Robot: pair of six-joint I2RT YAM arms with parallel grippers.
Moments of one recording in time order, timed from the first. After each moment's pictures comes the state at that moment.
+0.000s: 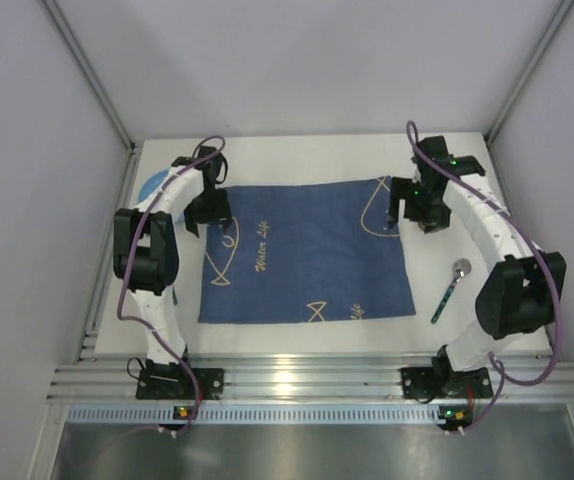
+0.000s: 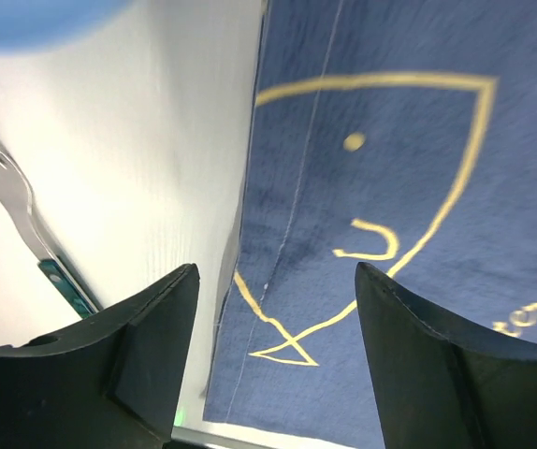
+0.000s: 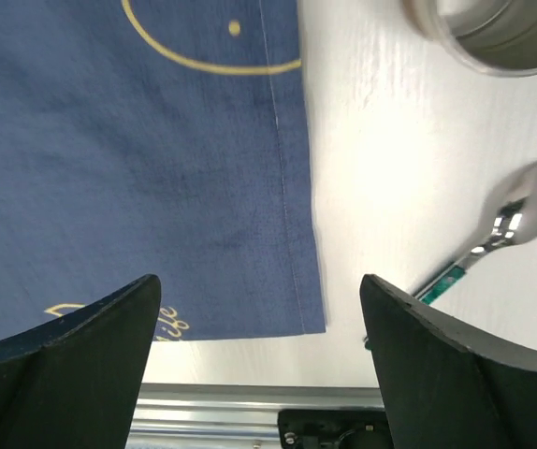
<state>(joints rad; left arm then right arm) -0.16 2.01 1.59 -1.00 -0.18 -0.39 0.20 1.64 1.42 -1.05 0.00 0.29</state>
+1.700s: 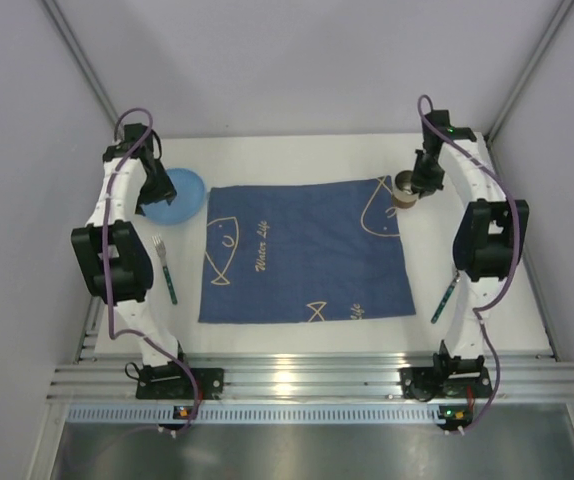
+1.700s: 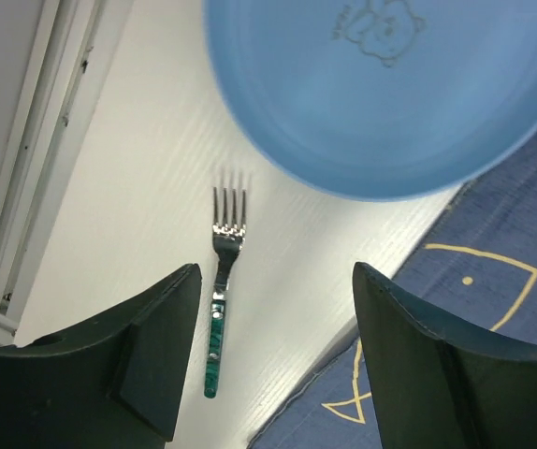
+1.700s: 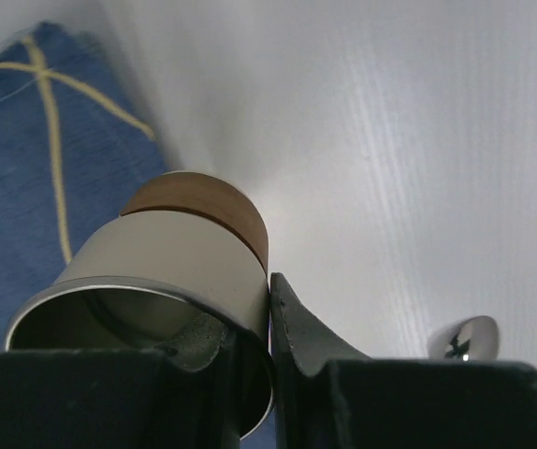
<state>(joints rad) 0.11 1.91 1.75 -0.98 -0.25 -0.36 0.02 2.08 1.88 -1.00 0.12 0.32</state>
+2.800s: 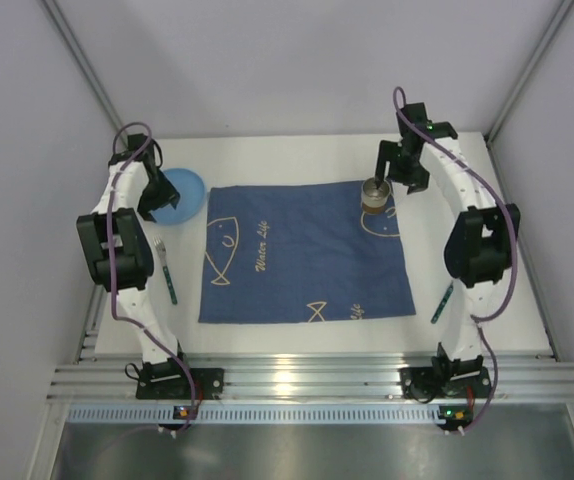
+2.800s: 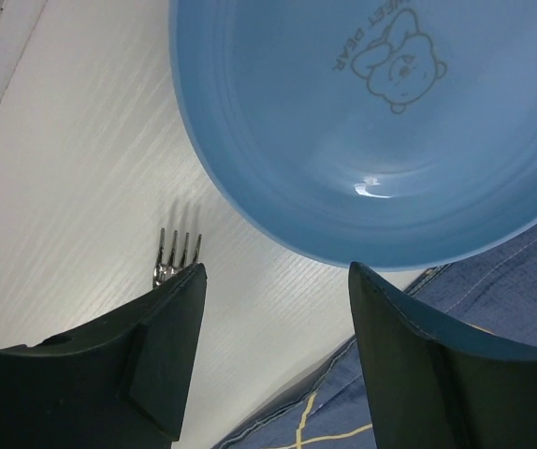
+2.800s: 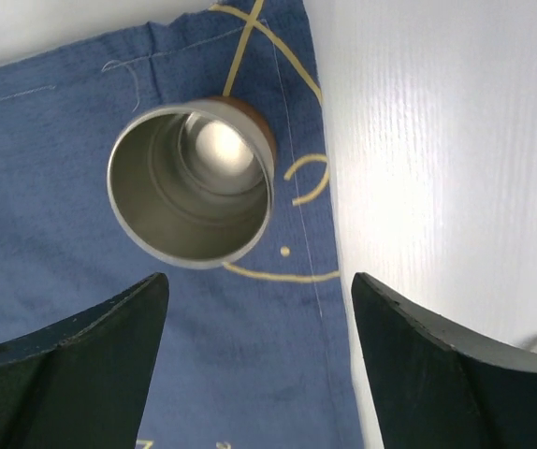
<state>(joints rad) 0.18 2.02 1.72 -0.88 -0.17 -0.53 0.19 2.09 1.97 -1.02 0.06 0.34</state>
